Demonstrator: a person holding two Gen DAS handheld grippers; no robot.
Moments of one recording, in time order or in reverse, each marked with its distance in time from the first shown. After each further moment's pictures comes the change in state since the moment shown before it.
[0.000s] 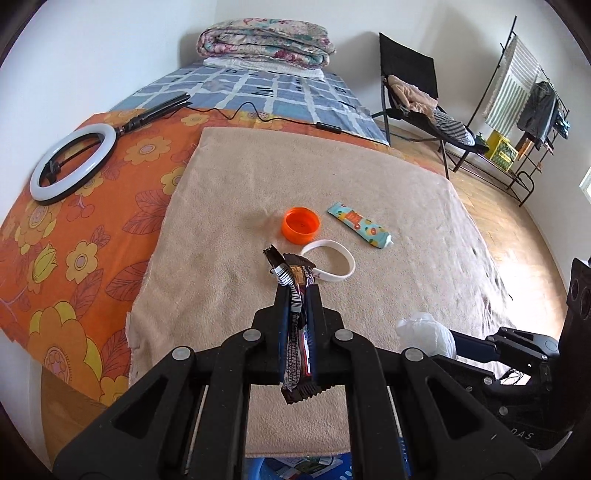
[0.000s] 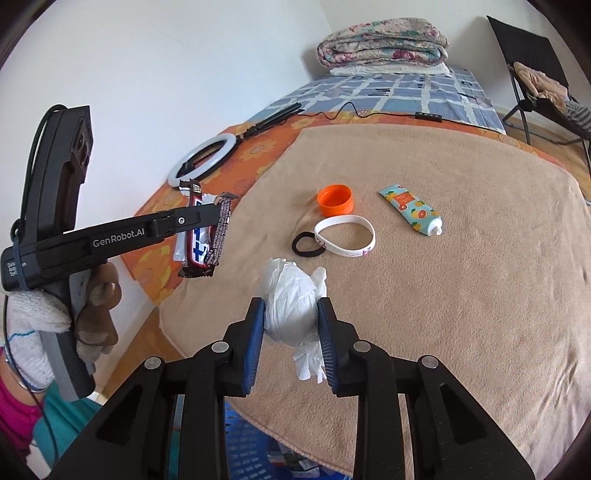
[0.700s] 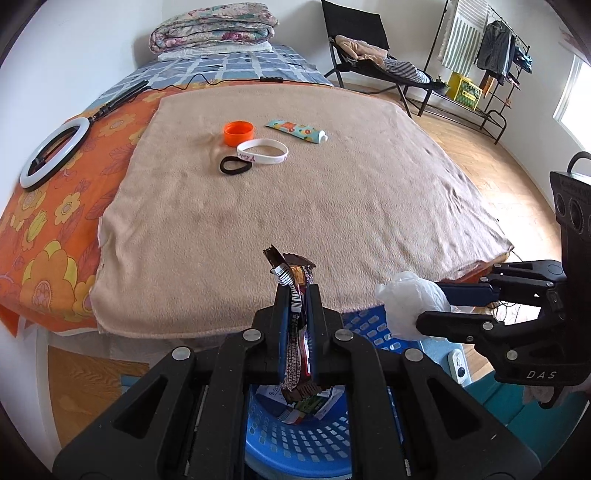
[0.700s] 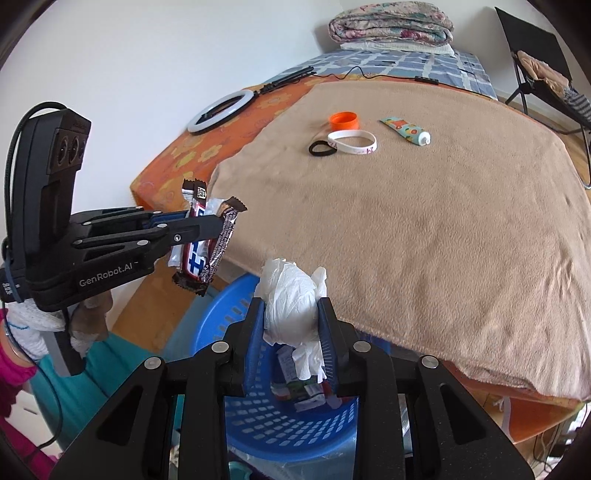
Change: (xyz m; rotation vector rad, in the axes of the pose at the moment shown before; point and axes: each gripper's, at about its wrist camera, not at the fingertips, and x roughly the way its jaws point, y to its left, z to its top) left arm -0.036 -0.054 -0.131 0.186 0.087 -0.040; right arm -0.040 0.019 -0.108 -0.031 0.107 0.011
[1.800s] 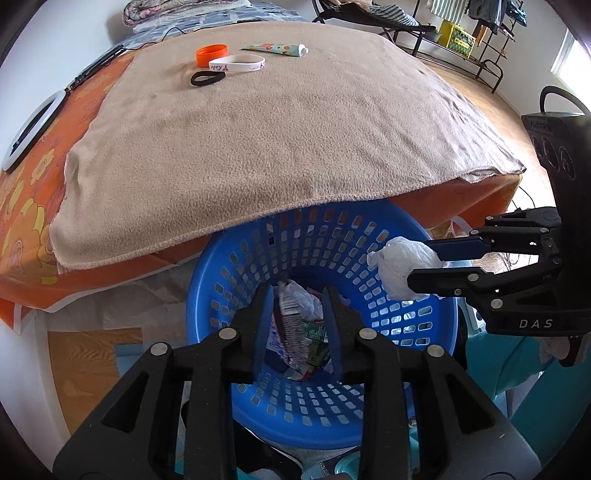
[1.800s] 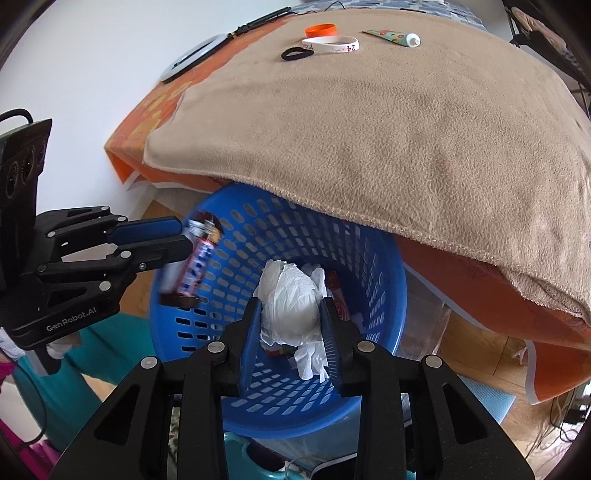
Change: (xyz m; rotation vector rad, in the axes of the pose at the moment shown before) left arm 0.043 -0.011 -0.064 0.085 0.171 0.010; right arm 0.058 -0.017 -0.052 0.069 0.179 -0.028
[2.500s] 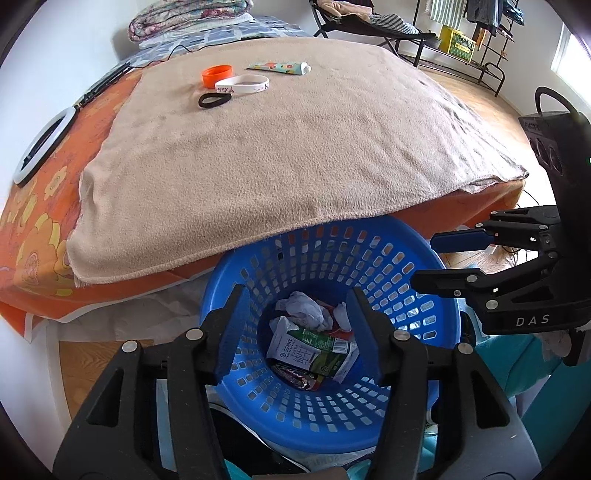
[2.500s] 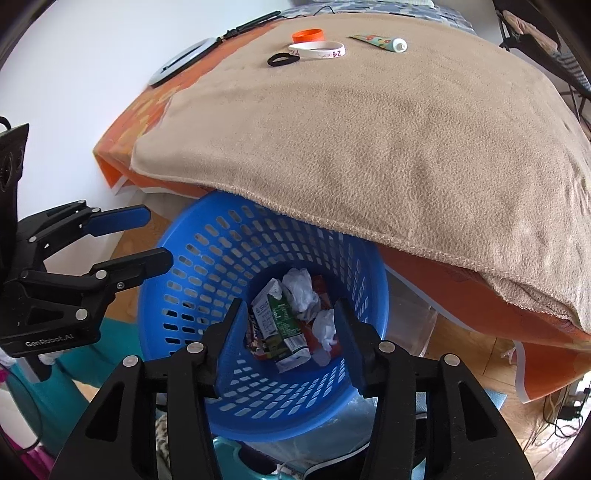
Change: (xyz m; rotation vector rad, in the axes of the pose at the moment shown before) left arm -0.013 -0.004 0.006 0.025 -0.062 0.050; right arm -0.006 -0.006 0.001 0.010 -0.022 -0.054
